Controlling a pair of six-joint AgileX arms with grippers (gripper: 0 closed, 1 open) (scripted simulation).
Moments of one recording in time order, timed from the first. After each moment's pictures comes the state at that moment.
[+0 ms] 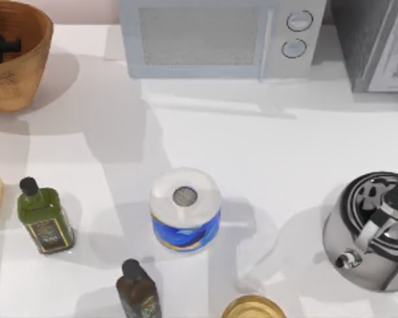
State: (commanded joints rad) left arm 0.16 2.58 2.33 -0.99 0.11 0.17; right arm 0.00 0.00 0.00 0.00 0.00 0.00
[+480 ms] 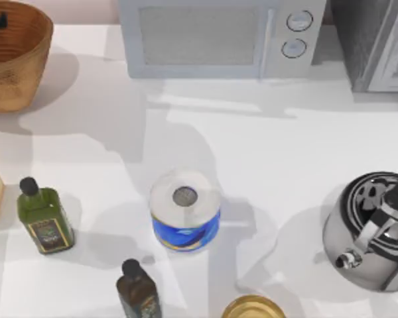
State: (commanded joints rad) left arm 0.15 2.29 2.05 -0.84 0.06 0.12; right arm 0.00 0.00 0.00 0.00 0.00 0.00
